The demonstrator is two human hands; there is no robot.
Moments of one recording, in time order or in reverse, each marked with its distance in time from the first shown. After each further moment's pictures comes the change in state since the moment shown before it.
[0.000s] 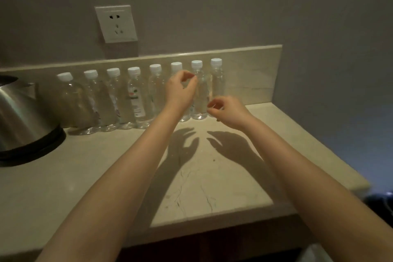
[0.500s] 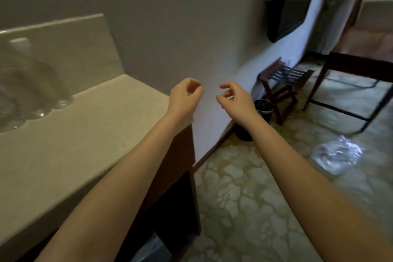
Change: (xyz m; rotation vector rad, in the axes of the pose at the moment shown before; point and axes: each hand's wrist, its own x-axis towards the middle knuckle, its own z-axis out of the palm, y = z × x) left_hand -0.215 0.149 0.232 -0.282 -0.702 0.113; right_hand -0.299 0.163 -0.155 0.059 0.665 0.588
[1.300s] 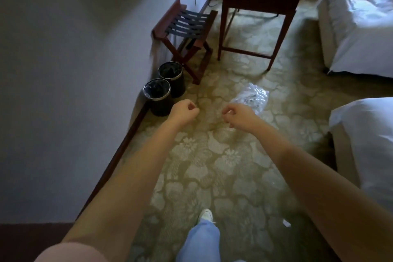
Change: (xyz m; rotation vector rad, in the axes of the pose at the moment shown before) left_hand 0.066 0.034 0.603 0.206 -0.832 -0.213; right_hand 0.090 0.464 -0.353 -0.203 -0.150 0.637
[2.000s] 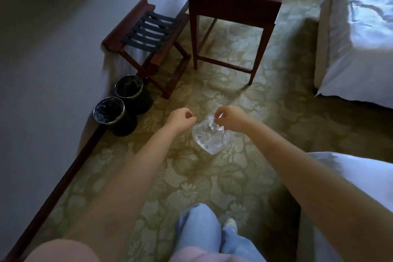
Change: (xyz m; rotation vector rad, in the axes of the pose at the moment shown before) left_hand 0.331 0.273 0.206 0.012 -0.050 -0.152; right_hand 0.311 0.202 -0.328 -0.226 -0.200 -0.058
